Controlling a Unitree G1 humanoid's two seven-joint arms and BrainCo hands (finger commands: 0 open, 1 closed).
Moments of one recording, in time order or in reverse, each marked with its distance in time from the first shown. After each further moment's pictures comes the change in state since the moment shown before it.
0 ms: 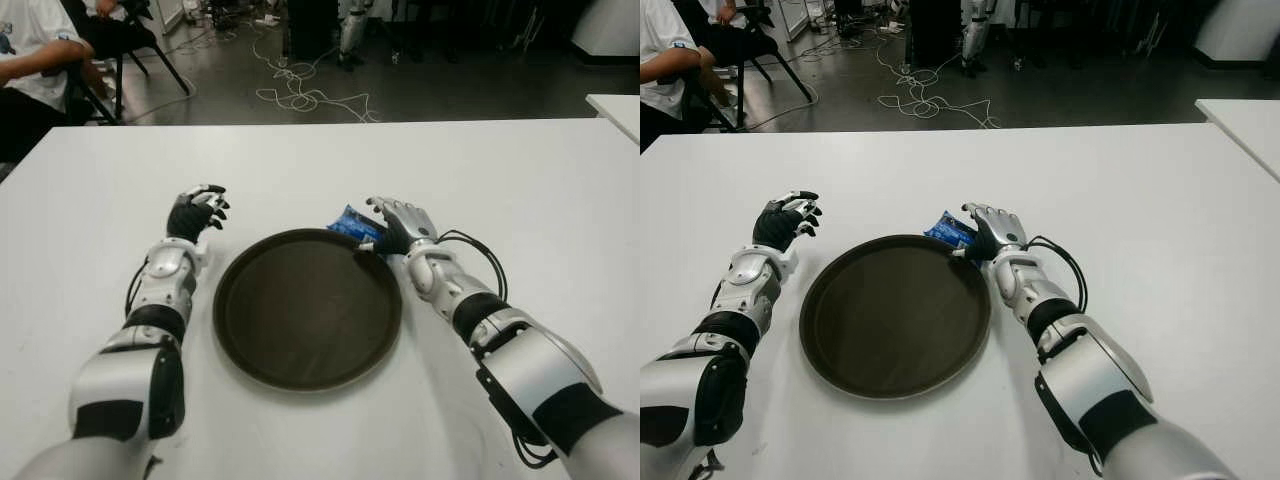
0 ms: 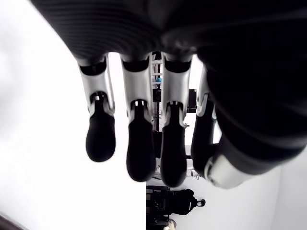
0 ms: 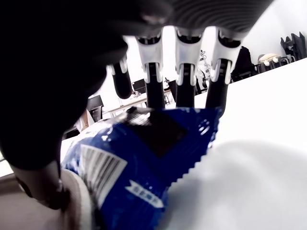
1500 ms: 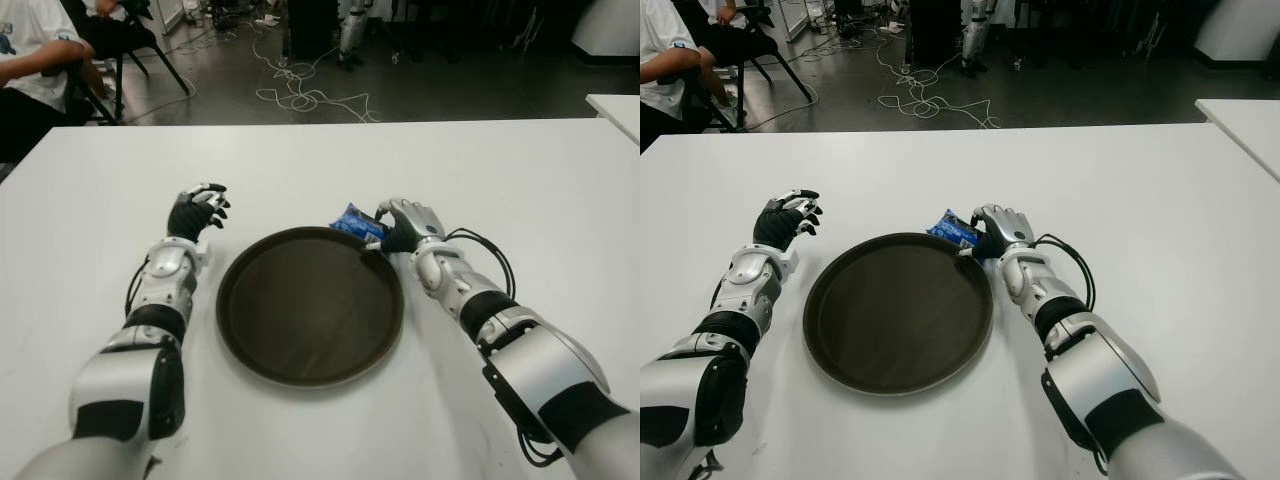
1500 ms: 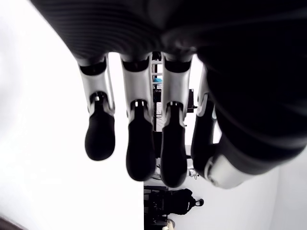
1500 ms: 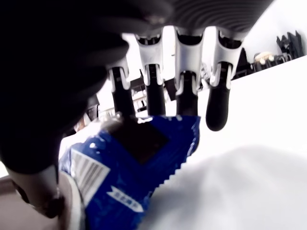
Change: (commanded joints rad) left arm 0.005 0.001 -0.005 -0.005 -0.003 -0.010 0.004; right arm -0.007 -0.019 -0.005 -0.003 -0.006 -0.022 0.068
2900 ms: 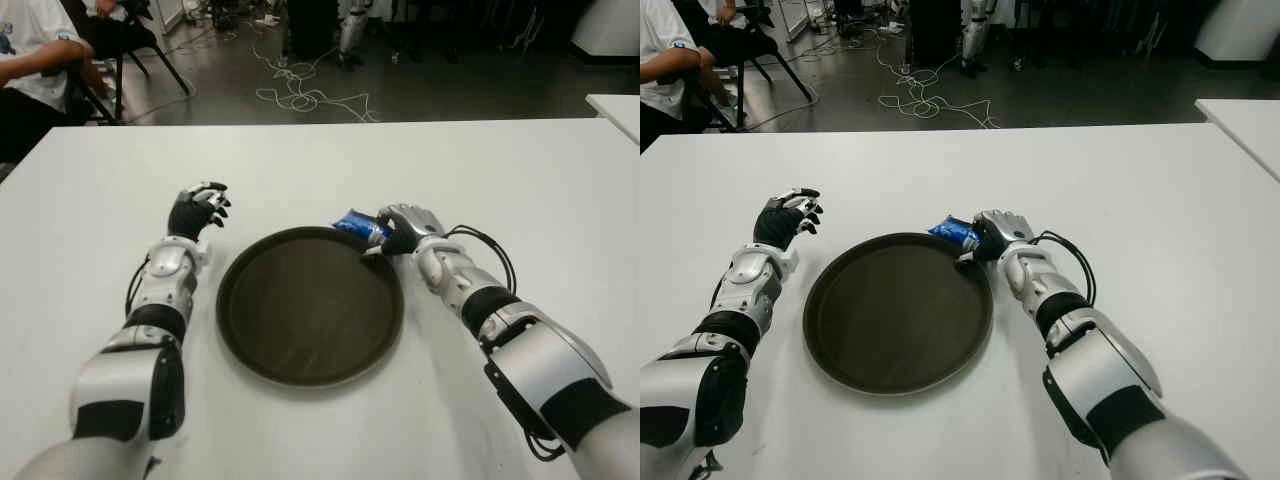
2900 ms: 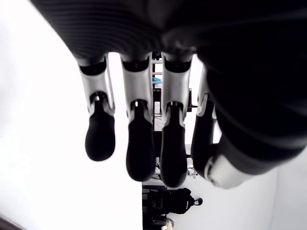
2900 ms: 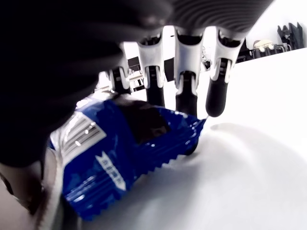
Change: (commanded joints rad) left arm 0.002 -0.002 -0.009 -0.008 0.006 -0.001 0.005; right arm -0.010 -0.012 0.053 0.004 -0.030 0.048 0.056
